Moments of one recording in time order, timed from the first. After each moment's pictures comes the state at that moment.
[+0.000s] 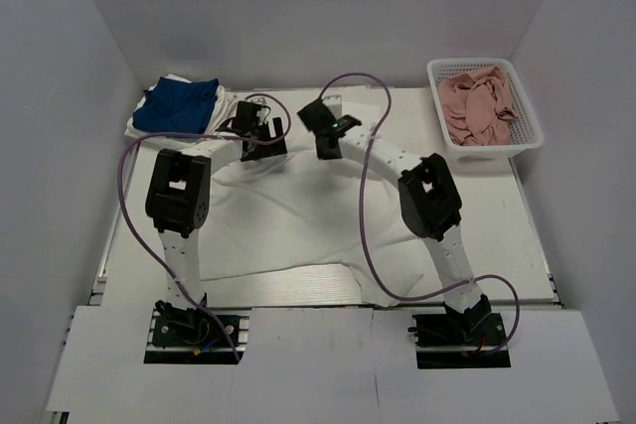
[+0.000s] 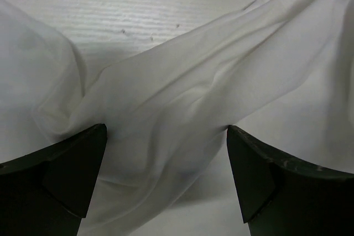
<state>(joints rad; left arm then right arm) -0.26 2.09 1.45 -0.20 0.05 -0.36 0.70 2.25 1.96 -0.70 0.46 0.45</state>
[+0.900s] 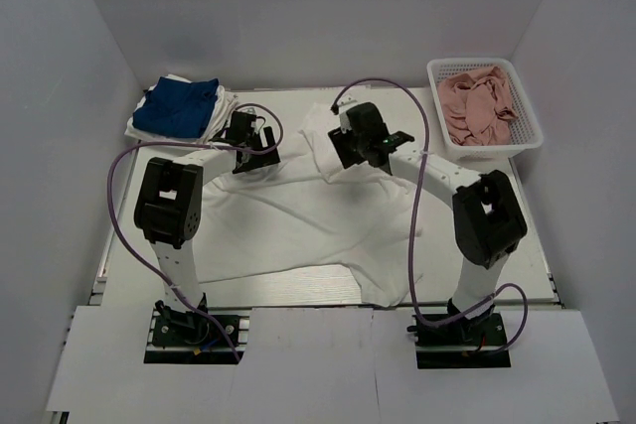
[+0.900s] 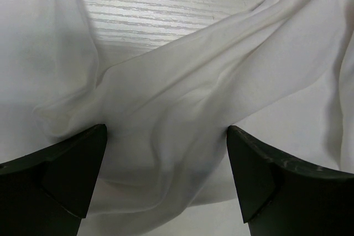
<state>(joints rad) -0.25 1.95 1.26 -0.19 -0.05 -0.42 0.64 1.79 1.35 -0.26 0.19 -0.03</state>
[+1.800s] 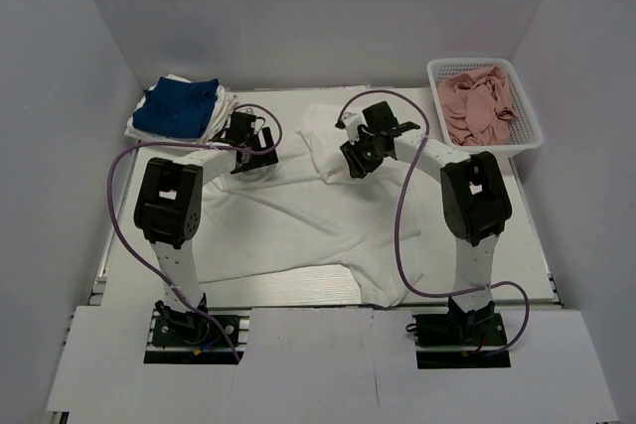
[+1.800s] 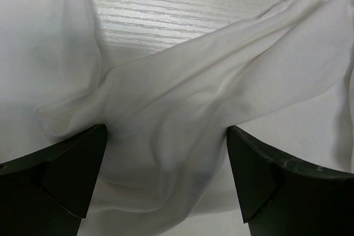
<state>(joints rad) -0.25 1.95 1.26 -0.19 -0.09 -0.42 0.45 2.01 1.48 -0.48 -0.31 -0.32</state>
